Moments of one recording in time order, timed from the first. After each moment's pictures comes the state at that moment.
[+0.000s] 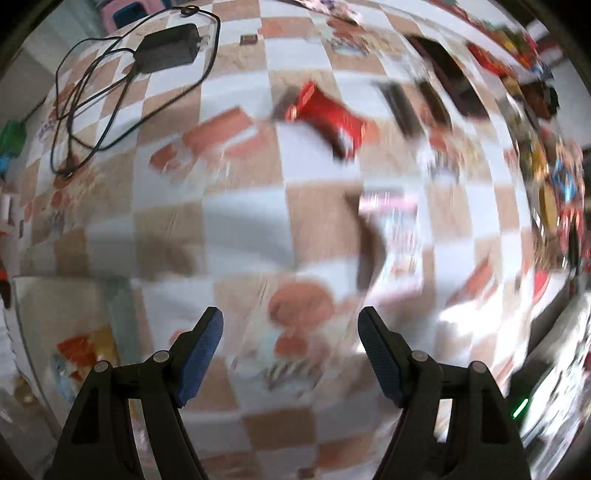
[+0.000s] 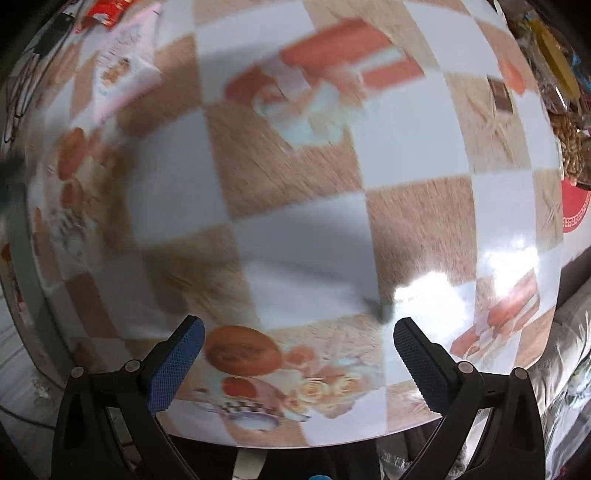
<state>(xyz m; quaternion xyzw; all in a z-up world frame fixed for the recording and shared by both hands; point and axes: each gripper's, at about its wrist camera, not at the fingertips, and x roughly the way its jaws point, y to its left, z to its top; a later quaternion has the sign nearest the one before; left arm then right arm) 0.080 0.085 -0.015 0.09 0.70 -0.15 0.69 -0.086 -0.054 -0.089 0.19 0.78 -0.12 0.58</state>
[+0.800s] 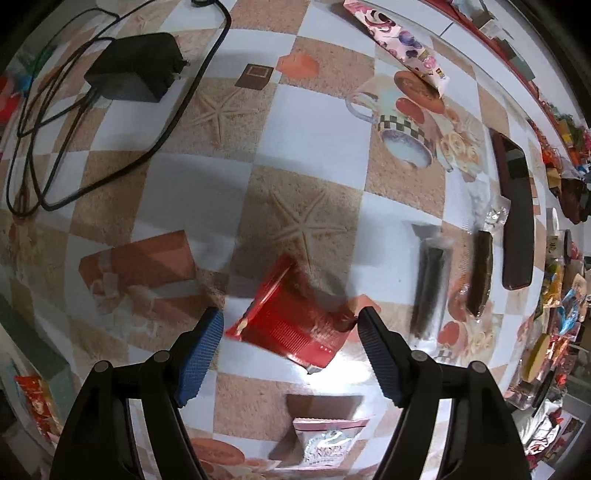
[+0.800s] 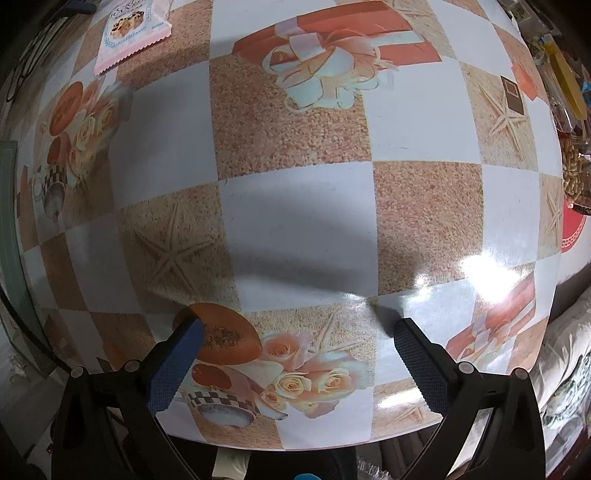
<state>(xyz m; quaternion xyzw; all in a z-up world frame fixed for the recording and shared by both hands) 0.209 0.027 -0.066 -0.02 0.72 -0.04 0.69 -0.103 -0.026 -0.088 0.13 0.78 -0.10 0.60</state>
